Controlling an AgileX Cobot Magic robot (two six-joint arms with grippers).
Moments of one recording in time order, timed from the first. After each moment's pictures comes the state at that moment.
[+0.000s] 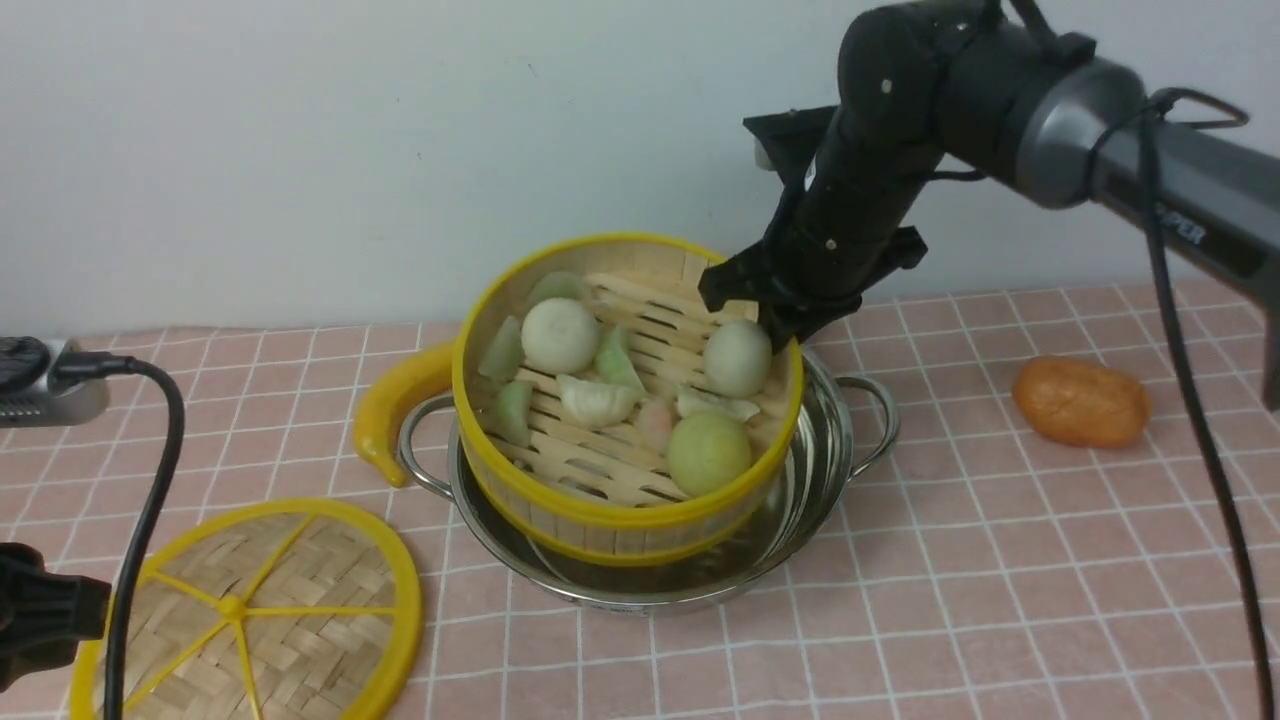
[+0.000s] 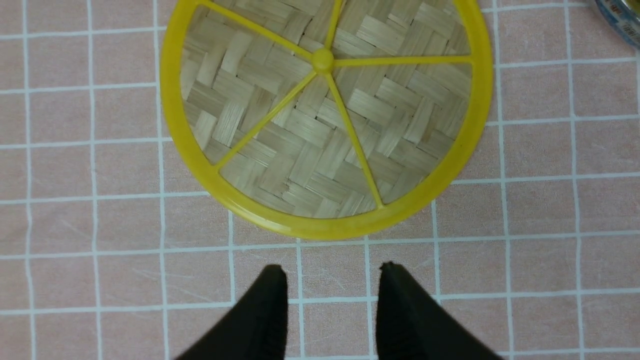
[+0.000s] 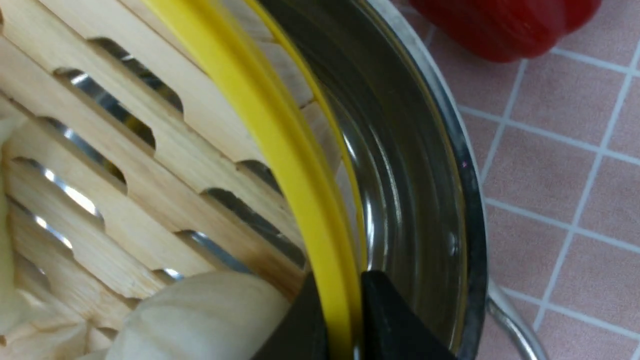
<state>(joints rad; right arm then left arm) 0.46 2.25 -2.10 0.12 1.25 0.18 0.11 0.97 -0.87 -0.02 1.15 0.07</state>
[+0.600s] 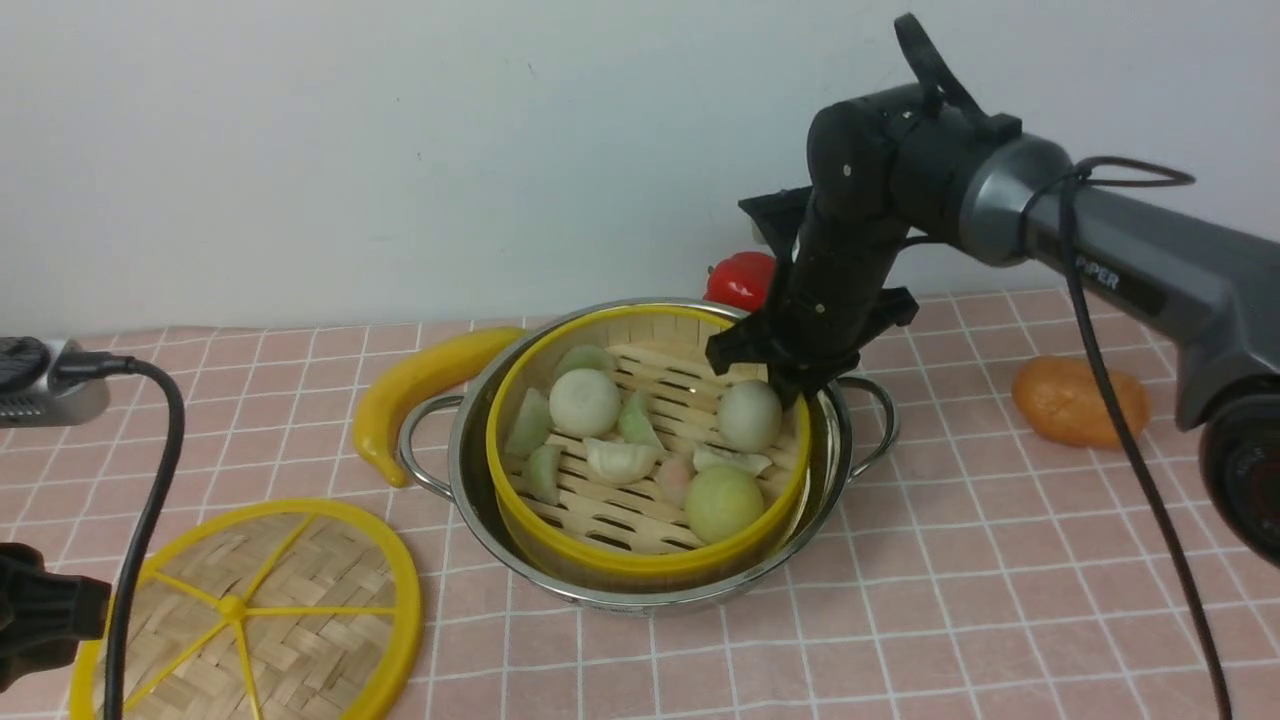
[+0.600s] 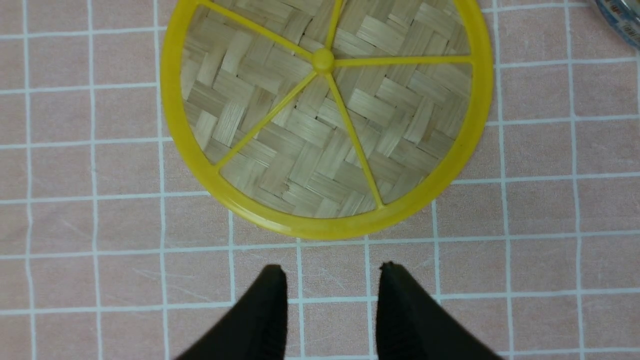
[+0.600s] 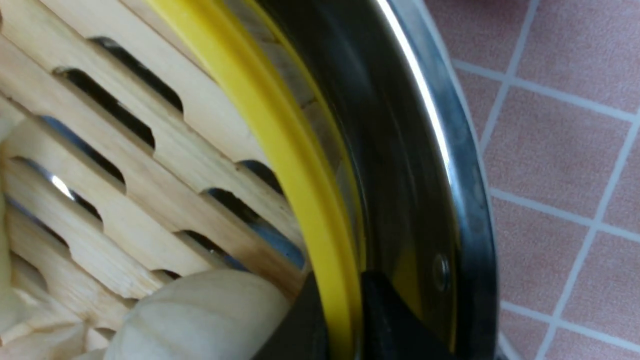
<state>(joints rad) 0.46 2.35 -2.10 0.09 1.24 0.19 0.11 0.97 -0.87 -0.02 1.15 0.07</state>
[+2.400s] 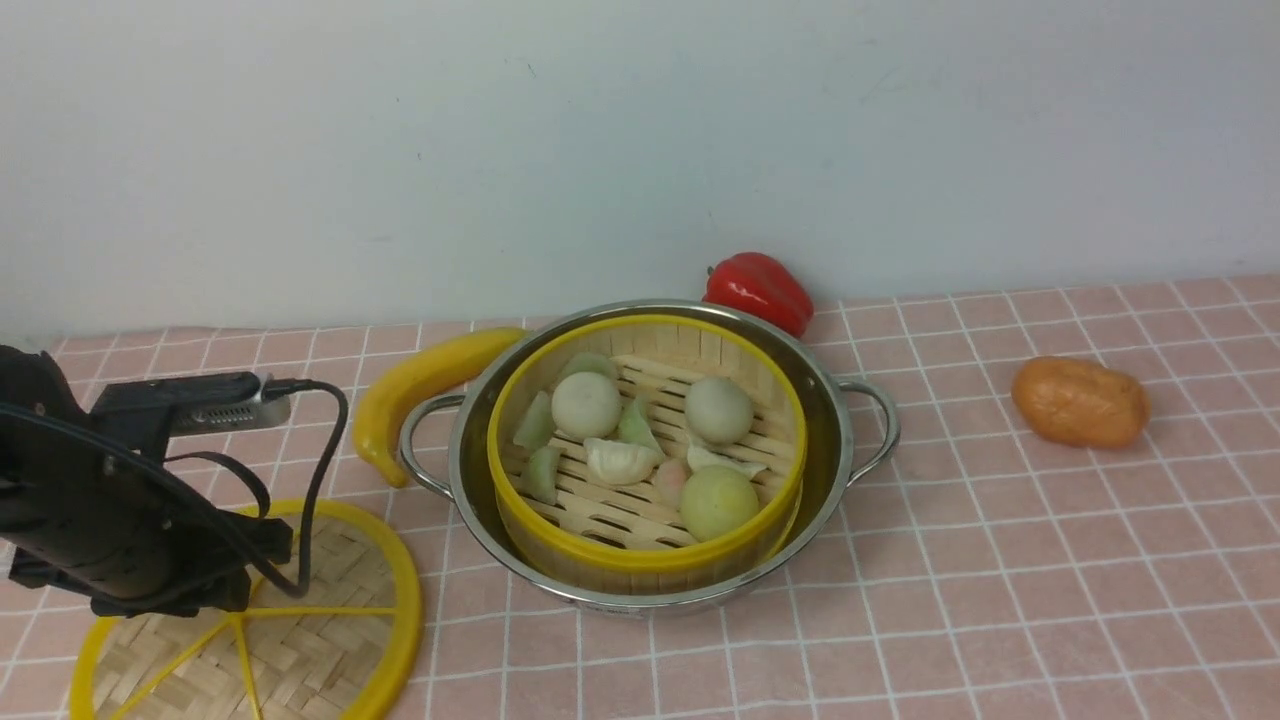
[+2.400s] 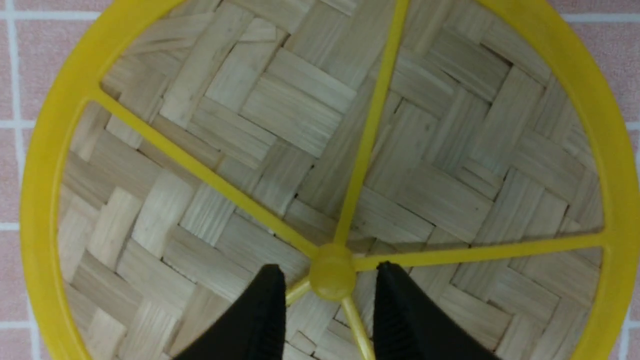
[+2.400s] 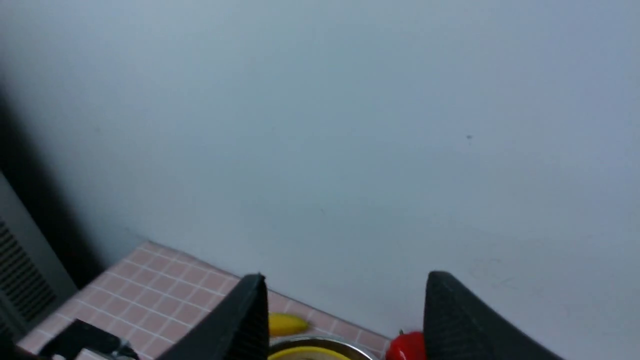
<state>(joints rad) 0.46 1.25 -2.11 0.11 1.23 0.14 0.11 1.61 -0.87 -0.07 0.65 0.07</state>
